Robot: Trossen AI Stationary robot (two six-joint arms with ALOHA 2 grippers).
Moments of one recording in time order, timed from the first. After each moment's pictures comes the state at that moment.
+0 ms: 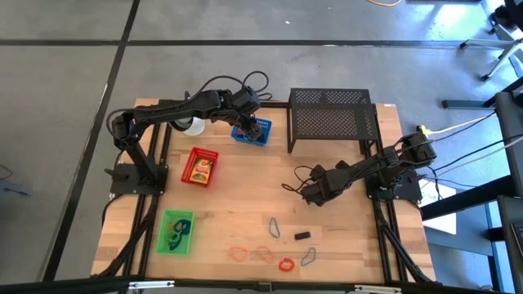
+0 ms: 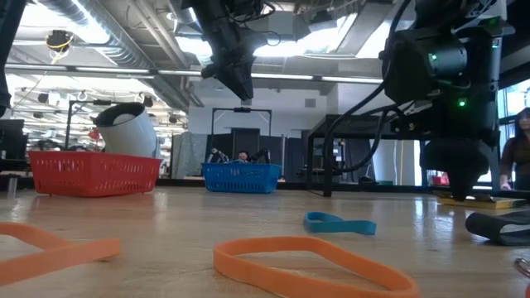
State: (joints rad) left arm 0.37 1.69 1.56 -0.86 -0.16 -0.26; right arm 0.28 1.69 0.86 -1.00 0.32 1.06
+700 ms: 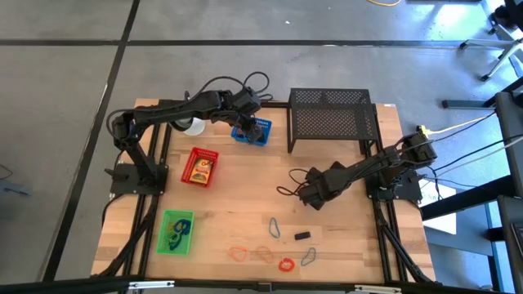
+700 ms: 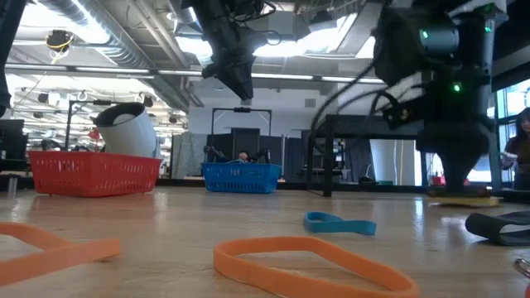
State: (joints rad) left arm 0.36 1.69 1.56 -0.86 -0.16 -0.24; right arm 0.30 1.69 0.94 -1.01 0.27 0.98
